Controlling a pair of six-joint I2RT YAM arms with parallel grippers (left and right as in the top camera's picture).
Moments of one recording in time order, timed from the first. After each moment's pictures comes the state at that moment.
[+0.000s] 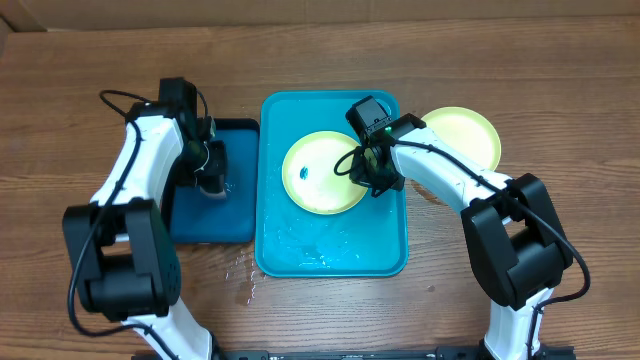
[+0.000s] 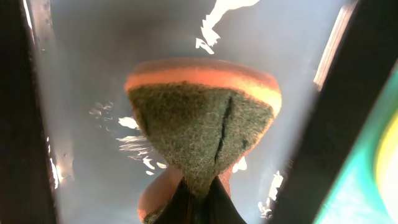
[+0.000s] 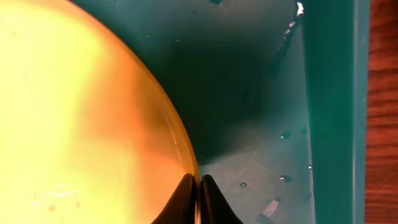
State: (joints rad) left arm 0.06 1.89 1.39 -1.02 0.07 -0.09; right arm 0.52 2.02 1.42 -0.81 -0.01 0.75
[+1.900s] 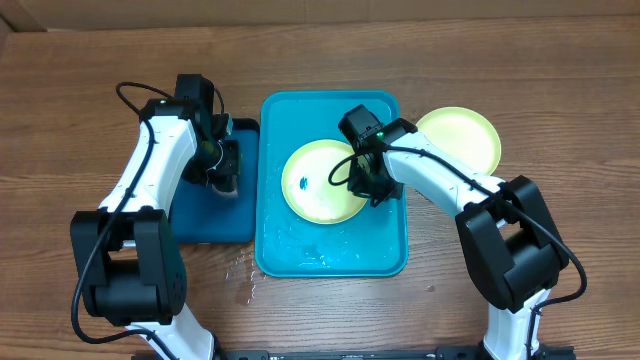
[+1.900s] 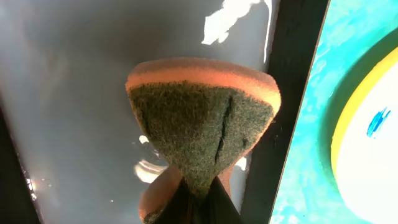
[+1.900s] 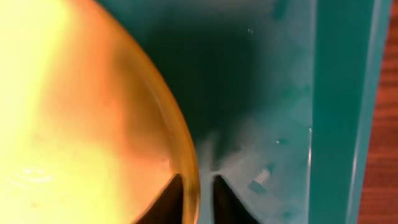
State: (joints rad) left arm -0.01 1.87 1.40 -1.03 0.07 -0.07; right arm 0.56 2.02 1.42 -0.89 0.00 0.73
